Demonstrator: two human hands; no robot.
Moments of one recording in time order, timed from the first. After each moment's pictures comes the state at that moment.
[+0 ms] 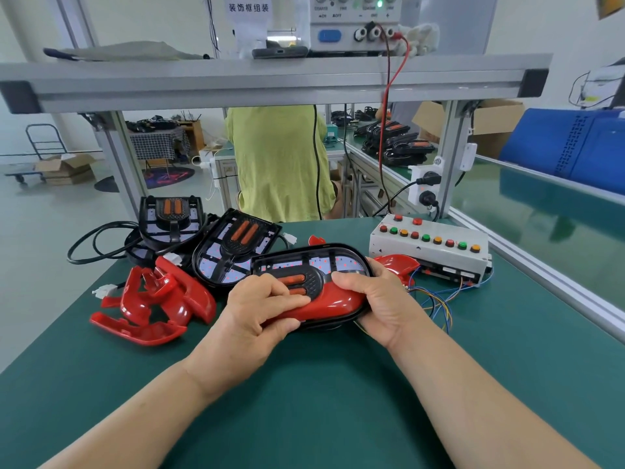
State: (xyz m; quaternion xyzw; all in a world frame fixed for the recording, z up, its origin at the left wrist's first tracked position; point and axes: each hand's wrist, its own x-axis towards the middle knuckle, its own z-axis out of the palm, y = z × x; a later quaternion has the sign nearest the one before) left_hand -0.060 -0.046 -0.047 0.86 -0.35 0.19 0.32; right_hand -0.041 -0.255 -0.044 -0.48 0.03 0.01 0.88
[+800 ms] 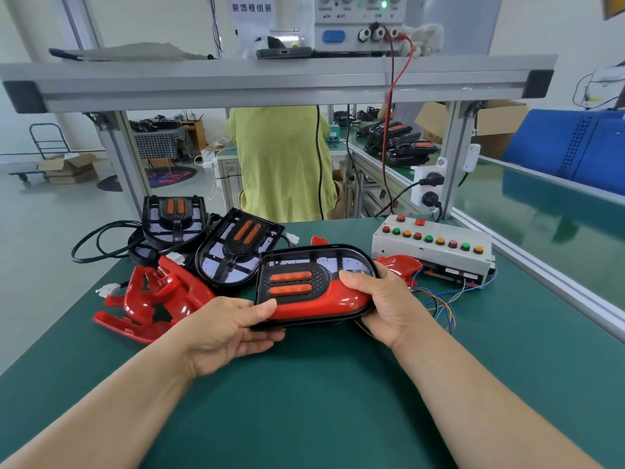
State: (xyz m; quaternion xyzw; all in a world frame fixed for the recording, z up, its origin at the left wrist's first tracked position) left_hand -0.041 -0.029 -0.040 0.67 0.04 -0.24 0.71; right_hand -0.037 -0.258 -0.049 -0.46 0.04 0.03 0.89
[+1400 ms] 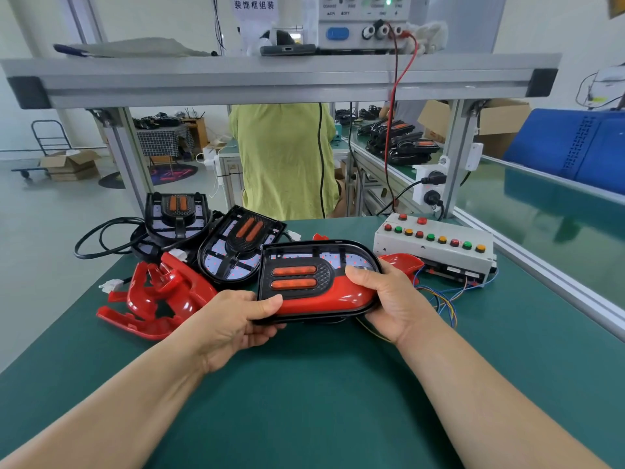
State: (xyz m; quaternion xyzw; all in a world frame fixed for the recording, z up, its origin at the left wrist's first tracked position) left_hand -0.042 -0.035 -0.040 0.70 0.01 -0.19 0.69; right_hand -0.036 -0.263 -0.049 -0.46 0.01 0.04 0.88
